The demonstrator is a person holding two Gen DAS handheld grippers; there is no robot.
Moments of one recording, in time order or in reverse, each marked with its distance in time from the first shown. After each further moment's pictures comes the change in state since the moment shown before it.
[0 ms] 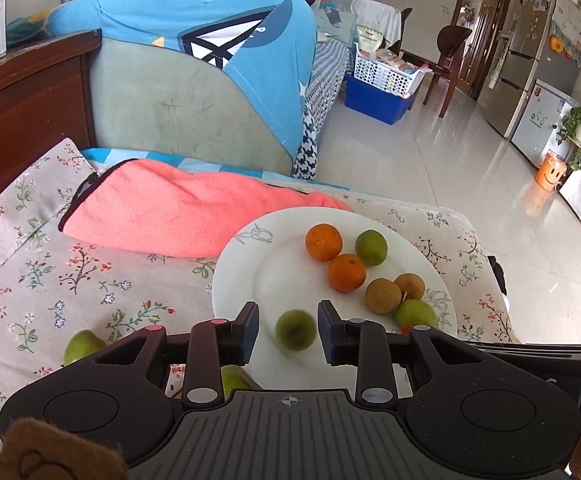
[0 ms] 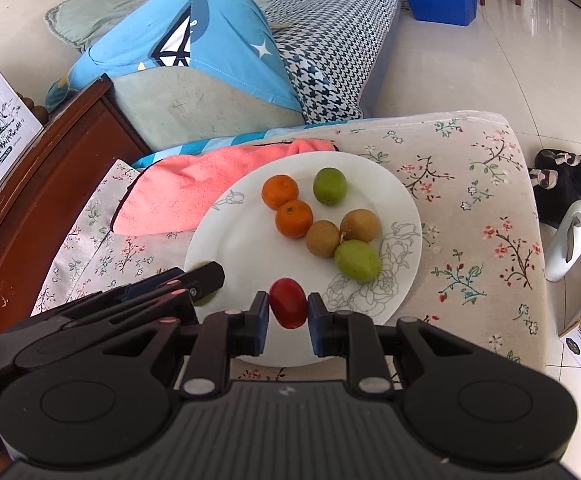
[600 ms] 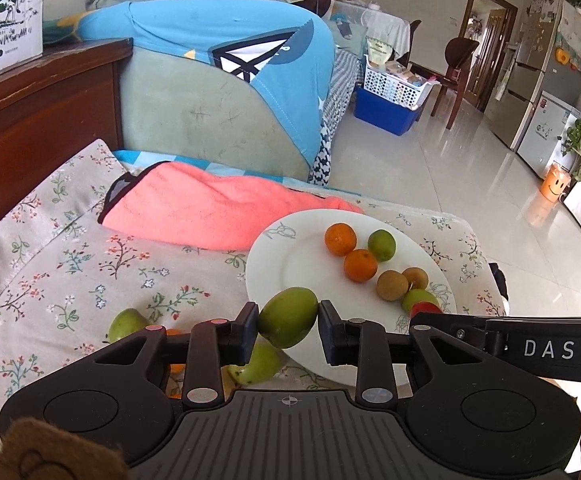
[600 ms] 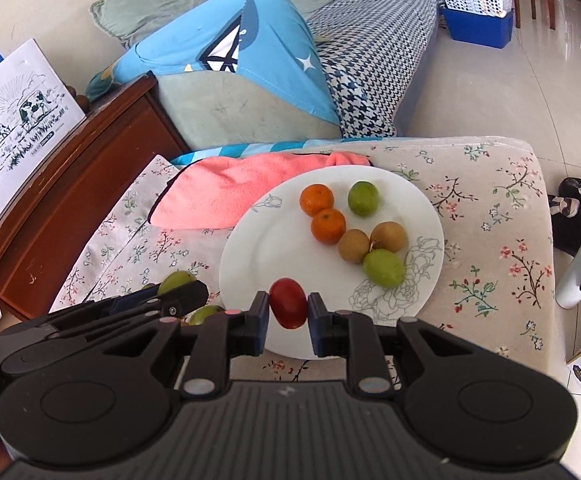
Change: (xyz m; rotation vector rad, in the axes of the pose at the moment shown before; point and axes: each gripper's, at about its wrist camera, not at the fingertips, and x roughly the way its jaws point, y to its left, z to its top) left arm -0.032 0.014 -0.010 -0.020 -0.023 0.013; right arm -0.019 0.011 -0.003 -0.098 -0.023 0.080
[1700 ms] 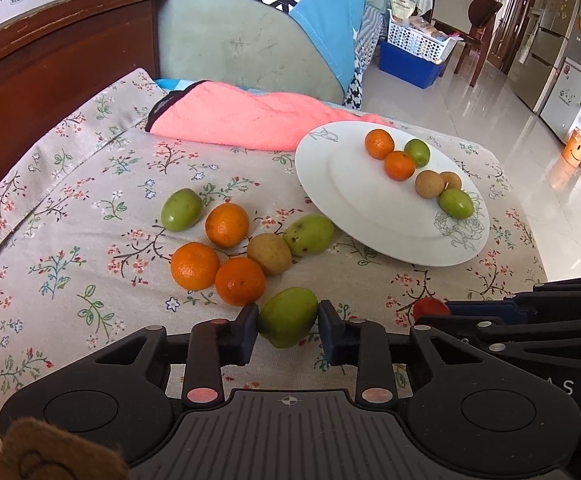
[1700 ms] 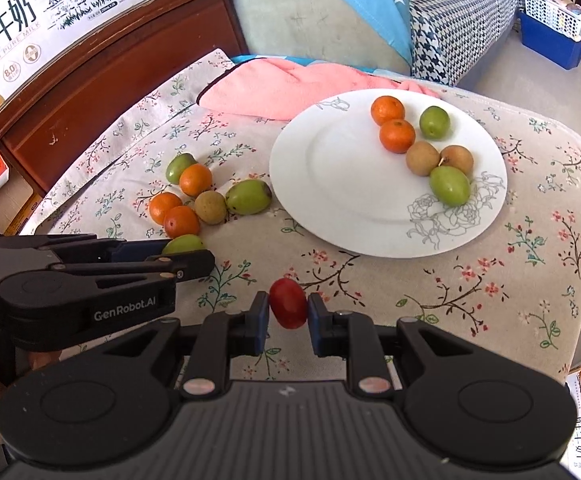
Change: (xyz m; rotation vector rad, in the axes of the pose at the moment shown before) left arm -0.023 0.023 -0.057 -0.014 0.137 0.066; right arm 0.010 0.032 -0.057 -0.271 0.167 0.039
